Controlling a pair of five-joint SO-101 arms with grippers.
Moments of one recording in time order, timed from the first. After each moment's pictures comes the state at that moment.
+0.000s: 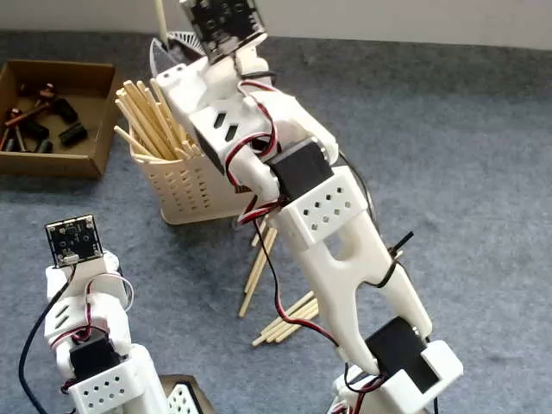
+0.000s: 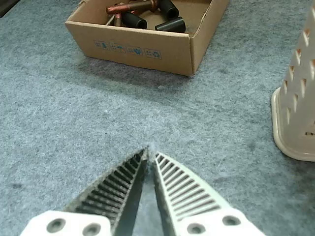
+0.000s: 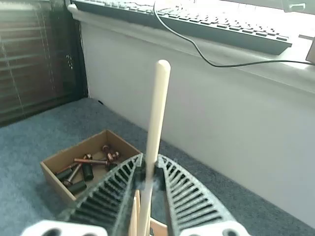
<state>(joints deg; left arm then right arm) -31.3 -103.8 95.4 49.4 -6.1 -42.3 -4.0 -22.2 40.8 8.4</state>
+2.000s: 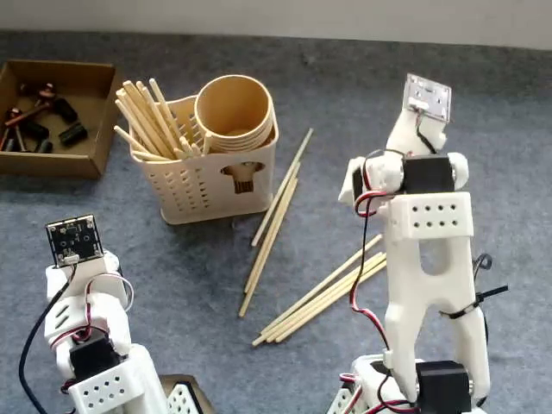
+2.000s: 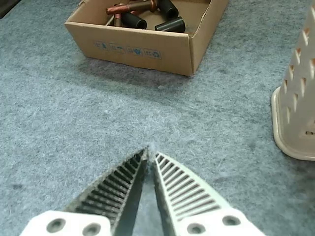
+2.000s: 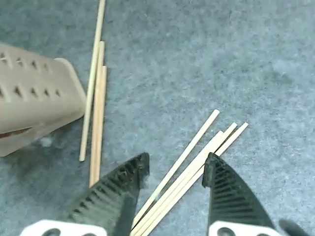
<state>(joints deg) -31.3 -103.8 95.4 49.4 -6.5 -9.2 -21.1 10.9 85.3 -18.9</state>
